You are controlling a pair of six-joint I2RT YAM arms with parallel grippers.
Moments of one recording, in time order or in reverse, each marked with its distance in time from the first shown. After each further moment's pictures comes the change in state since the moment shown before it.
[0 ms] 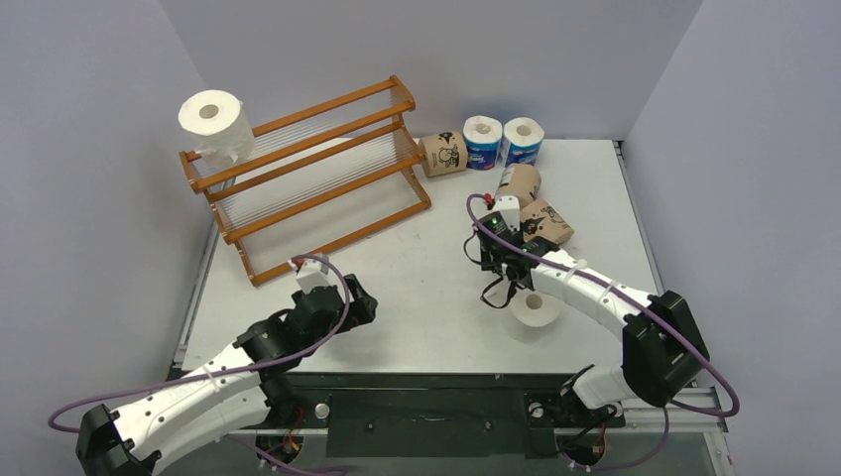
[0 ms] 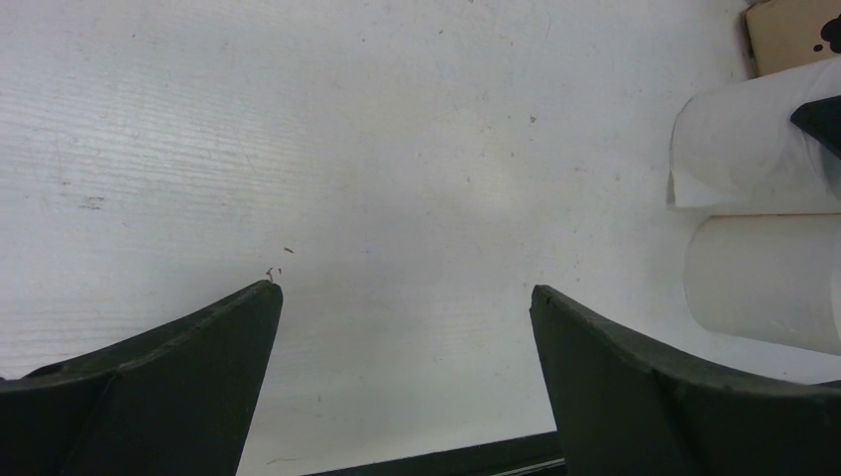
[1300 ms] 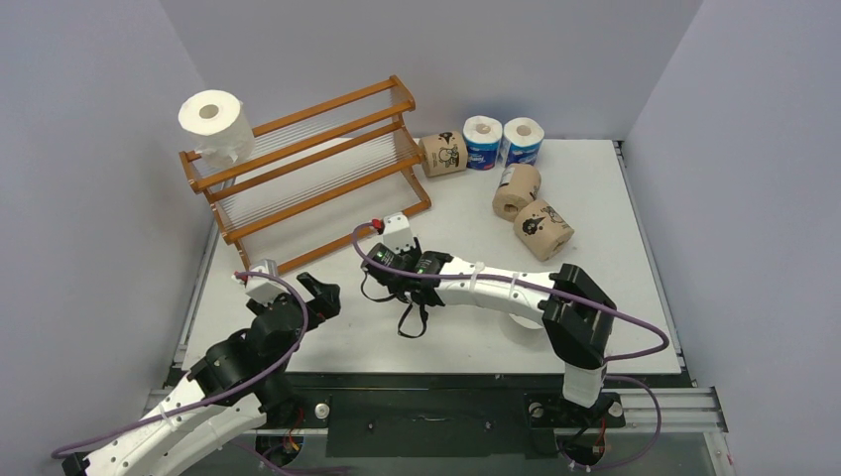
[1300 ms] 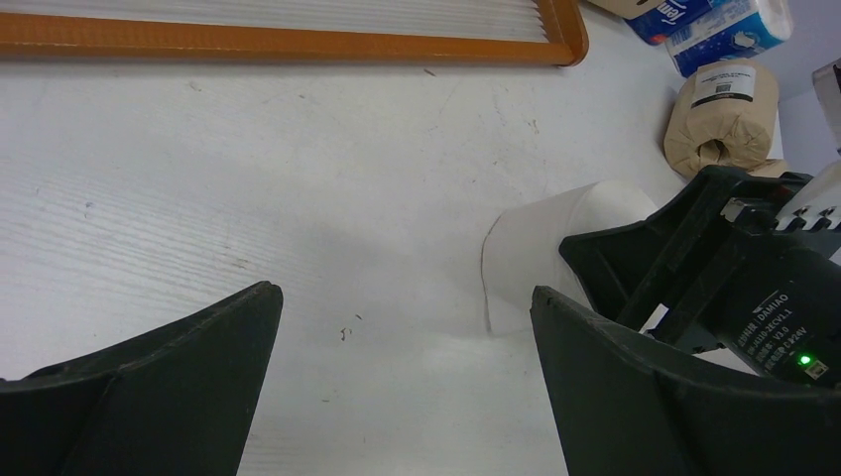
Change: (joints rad) left arm 0.000 -0.332 0.054 -0.230 -0.269 -0.006; right arm 0.500 0.408 0.460 -0.100 0.122 0.161
